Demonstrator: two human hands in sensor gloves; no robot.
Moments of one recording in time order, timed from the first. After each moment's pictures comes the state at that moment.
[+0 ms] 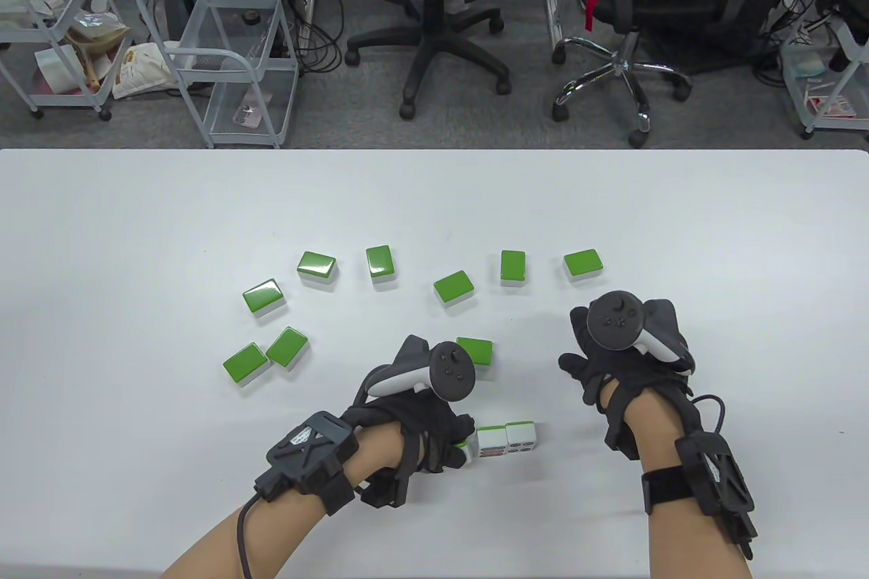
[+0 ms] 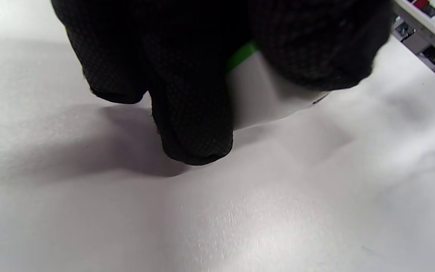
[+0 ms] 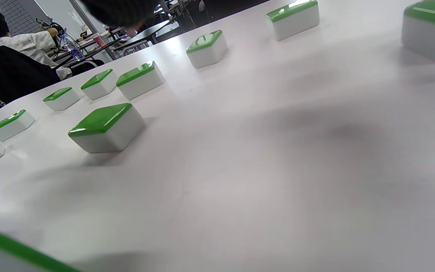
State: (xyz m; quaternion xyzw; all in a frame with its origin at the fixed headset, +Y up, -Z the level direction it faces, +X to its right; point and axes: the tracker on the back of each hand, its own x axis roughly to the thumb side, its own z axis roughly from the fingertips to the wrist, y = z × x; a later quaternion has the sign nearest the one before) left_hand -0.046 -0.740 -0.269 -0.36 -0.25 0.12 0.89; right_hand 0.213 -0.709 -0.314 0.07 0.19 0.96 0.17
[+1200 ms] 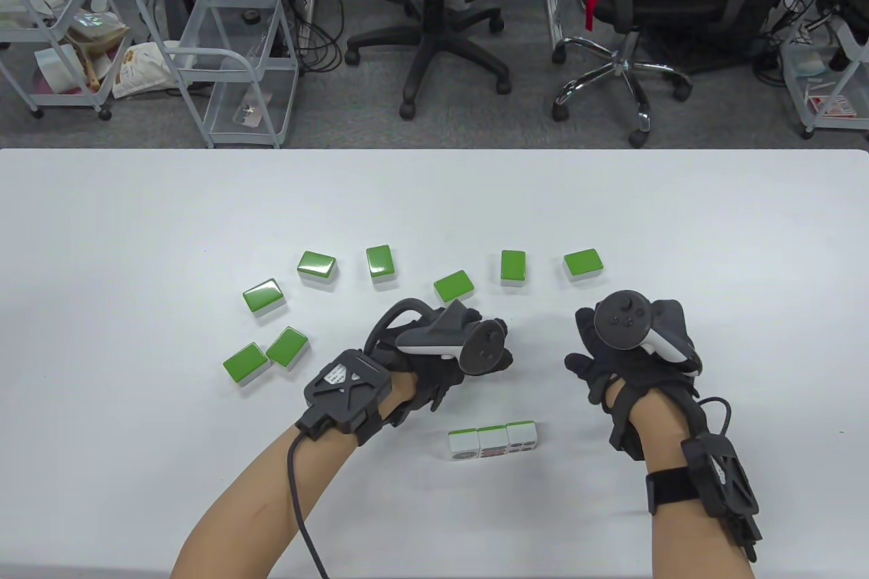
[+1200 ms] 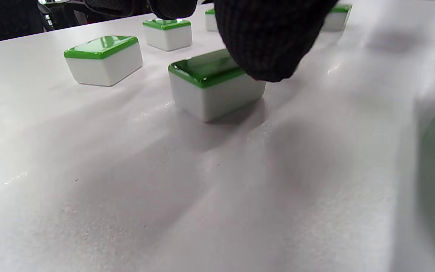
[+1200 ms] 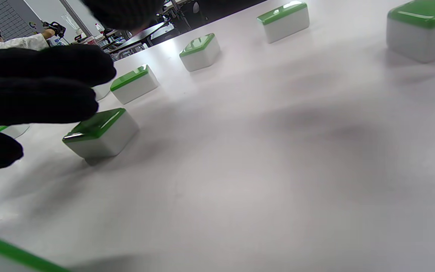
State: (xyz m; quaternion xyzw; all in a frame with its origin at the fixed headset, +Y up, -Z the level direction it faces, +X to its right) left_hand -0.007 -0.729 -0.328 -0.19 -0.36 -0.11 0.91; right_hand 0.221 -0.711 -0.315 0.06 0.19 0.96 0.18
